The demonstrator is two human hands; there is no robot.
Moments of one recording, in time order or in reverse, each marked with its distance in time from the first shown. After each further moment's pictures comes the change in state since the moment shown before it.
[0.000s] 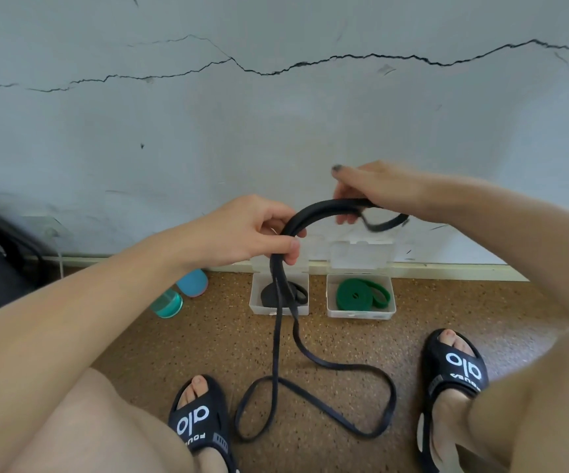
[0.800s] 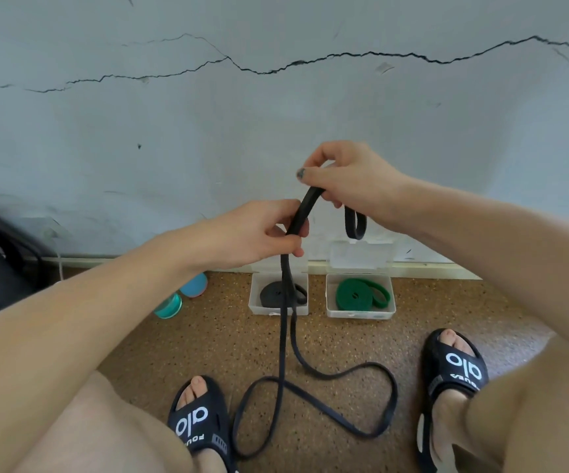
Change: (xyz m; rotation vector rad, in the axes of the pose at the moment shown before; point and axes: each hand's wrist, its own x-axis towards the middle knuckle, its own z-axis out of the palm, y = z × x) left_hand 0.012 0.003 0.008 0.105 0.002 -0.001; right_hand 0.008 -0.027 0.023 0.321 0.218 -0.121
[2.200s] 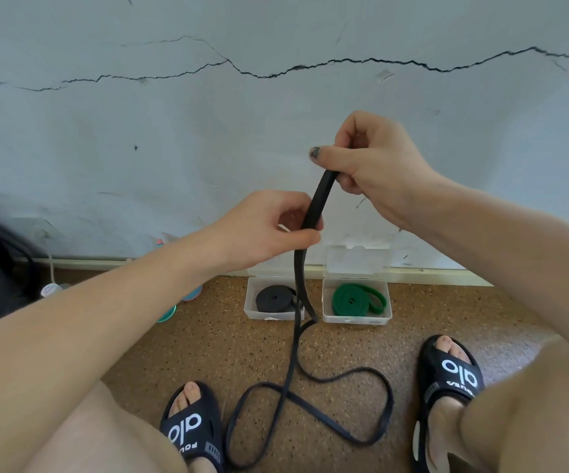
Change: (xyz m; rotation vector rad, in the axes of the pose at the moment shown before) left_hand 0.009 0.009 0.005 -0.053 0.196 0.094; right_hand 0.003 0.001 -0.015 0.365 0.183 -0.107
